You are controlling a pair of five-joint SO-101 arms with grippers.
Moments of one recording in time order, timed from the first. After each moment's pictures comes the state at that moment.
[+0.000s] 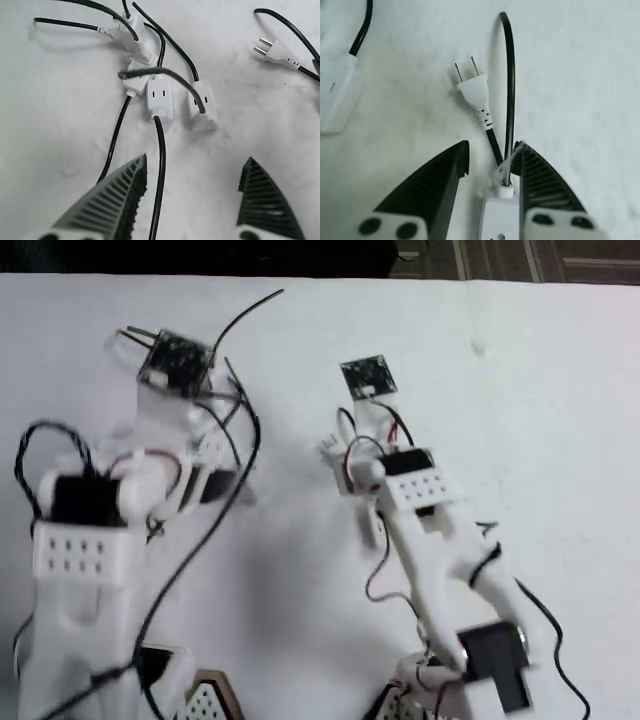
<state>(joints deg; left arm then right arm) -0.6 -42.8 28.7 79.5 -16.0 -18.0 -6.8 33.5 43.3 2.5</state>
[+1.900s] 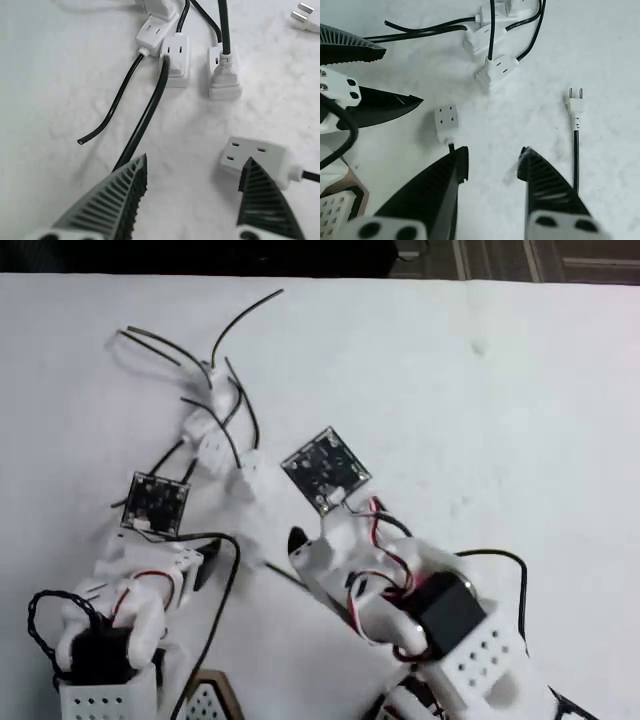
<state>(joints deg) -7.6 -94.4 75.9 74.4 -16.0 -43.2 -58.7 37.9 76.0 2.5</state>
